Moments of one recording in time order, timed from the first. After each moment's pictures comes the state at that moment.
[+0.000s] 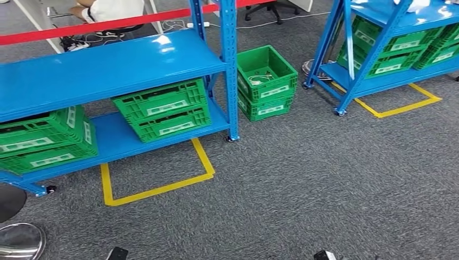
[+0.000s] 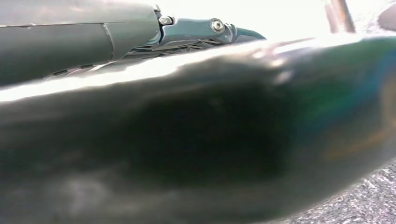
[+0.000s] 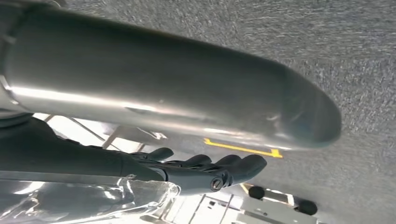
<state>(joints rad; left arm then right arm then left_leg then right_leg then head) -0.02 -0.30 1.11 -0.44 -1.52 0.70 0.08 0.24 0.31 -0.48 -0.84 1.57 -0.70 0.14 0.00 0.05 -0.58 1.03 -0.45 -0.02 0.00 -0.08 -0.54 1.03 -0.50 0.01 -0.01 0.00</state>
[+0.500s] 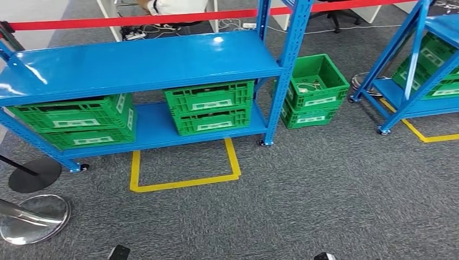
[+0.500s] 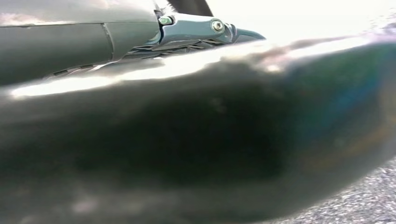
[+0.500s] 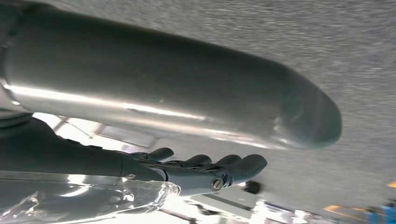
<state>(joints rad) -0.03 -0.30 1.13 -0.42 -1.52 0.70 0.07 0.25 0.33 -0.50 -0.85 1.57 -0.70 0.14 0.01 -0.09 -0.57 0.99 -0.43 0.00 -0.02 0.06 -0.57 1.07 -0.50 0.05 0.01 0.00</state>
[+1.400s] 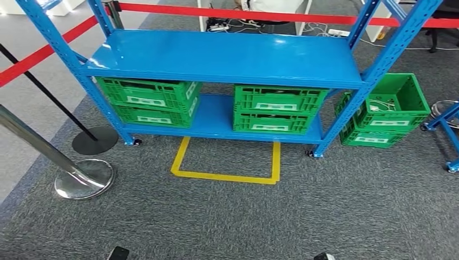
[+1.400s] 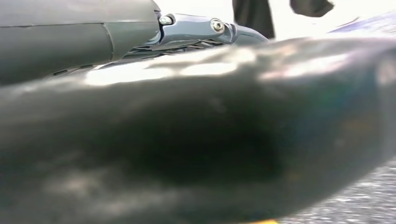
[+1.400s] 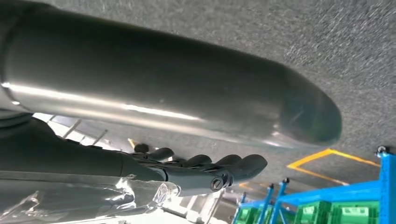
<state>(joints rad) -0.03 -0.29 1.14 -0.40 -1.52 0.70 0.09 0.25 0.33 -0.50 -0.86 1.55 -0.70 0.14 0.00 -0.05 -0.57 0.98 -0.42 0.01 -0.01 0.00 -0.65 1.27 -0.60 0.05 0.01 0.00</state>
